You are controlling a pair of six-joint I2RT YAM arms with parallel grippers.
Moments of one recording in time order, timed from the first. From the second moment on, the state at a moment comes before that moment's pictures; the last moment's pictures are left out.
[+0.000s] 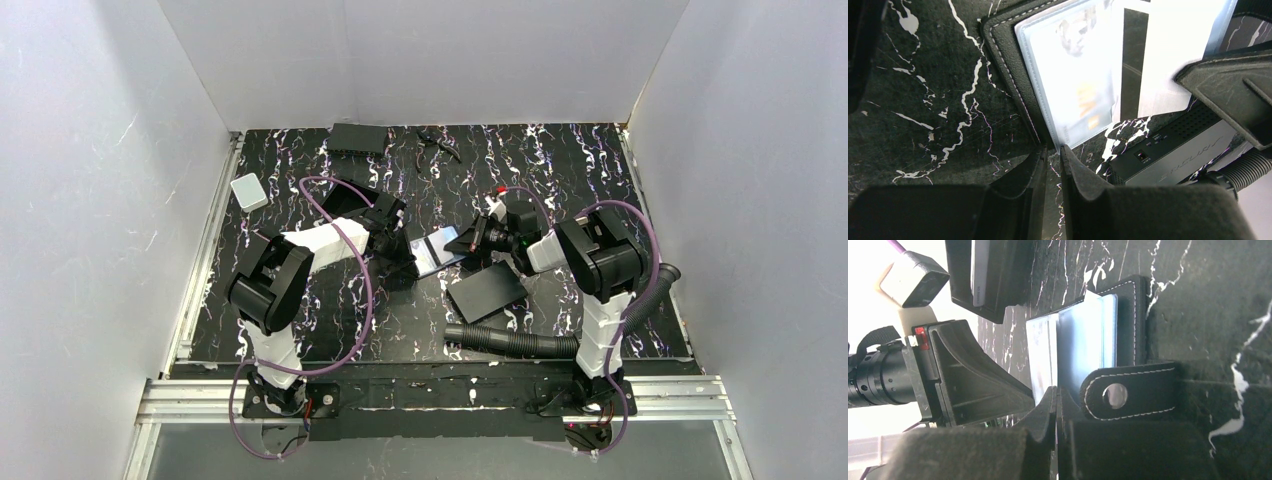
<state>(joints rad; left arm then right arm) -0.57 1.83 1.09 -0.41 0.19 -0.80 0.39 2.00 0.77 0.78 -0.71 0.92</state>
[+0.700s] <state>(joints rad) -0.57 1.83 1.09 -0.41 0.20 -0.80 0.37 2.08 0.90 0.73 -0.85 0.82</state>
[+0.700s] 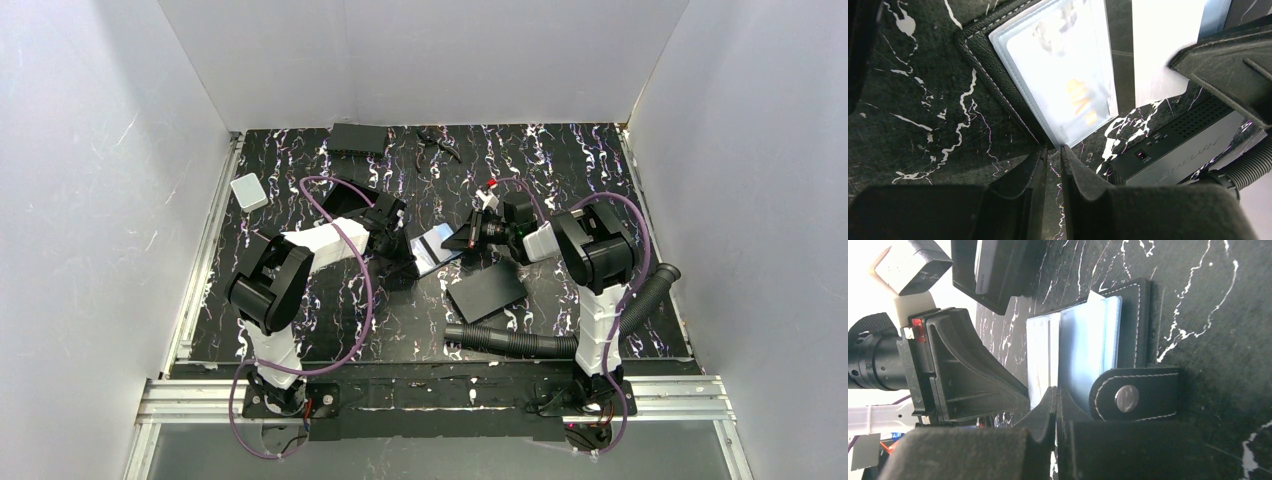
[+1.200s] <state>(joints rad) -0.57 1.85 1.15 -0.47 0.19 -0.72 0.37 2.08 1.00 0.53 -0.89 0.61</state>
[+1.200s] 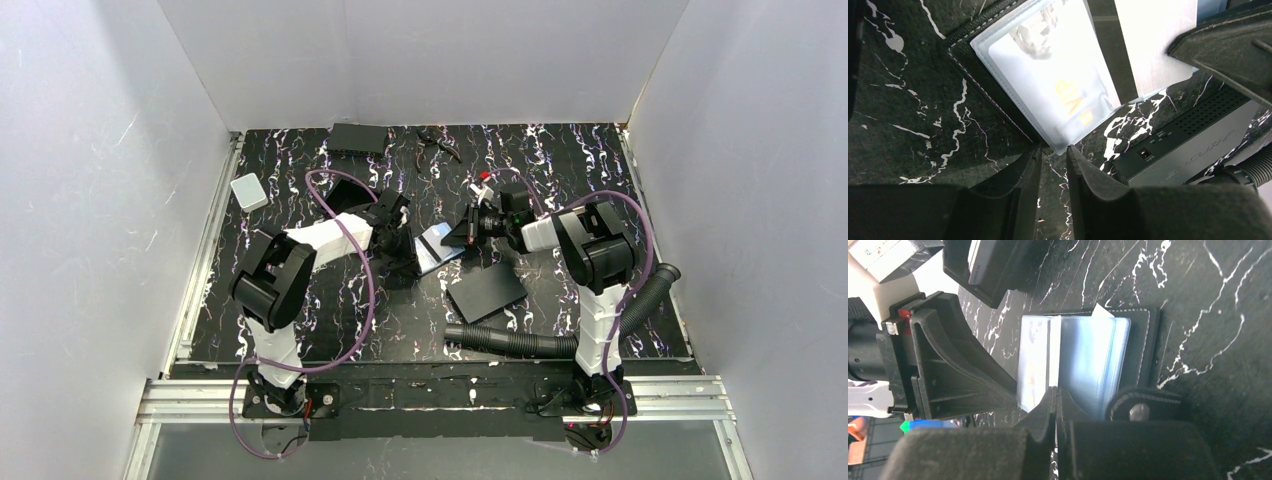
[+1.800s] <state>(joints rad) -0.51 1.88 1.19 -0.48 0.22 -0.68 0.38 2.09 1.09 0.39 -0.91 0.50</state>
